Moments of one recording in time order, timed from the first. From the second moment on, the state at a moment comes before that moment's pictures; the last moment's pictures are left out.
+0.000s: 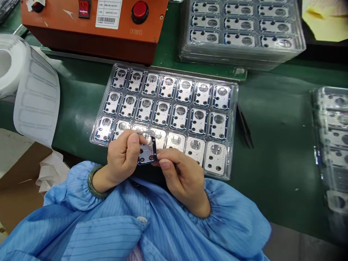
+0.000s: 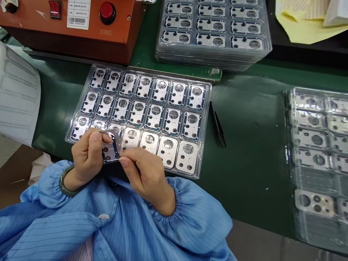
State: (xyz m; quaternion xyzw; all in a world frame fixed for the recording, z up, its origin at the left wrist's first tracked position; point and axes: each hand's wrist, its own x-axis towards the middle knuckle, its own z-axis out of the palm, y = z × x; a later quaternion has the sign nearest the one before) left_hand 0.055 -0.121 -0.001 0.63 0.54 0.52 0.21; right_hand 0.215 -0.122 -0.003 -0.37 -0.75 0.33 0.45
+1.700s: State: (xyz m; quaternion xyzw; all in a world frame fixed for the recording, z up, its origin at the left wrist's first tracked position) left_hand 0.053 -0.118 0.007 0.66 0.45 0.46 0.38; right_hand 0.217 -0.117 0.008 -0.41 -0.62 0.53 0.42
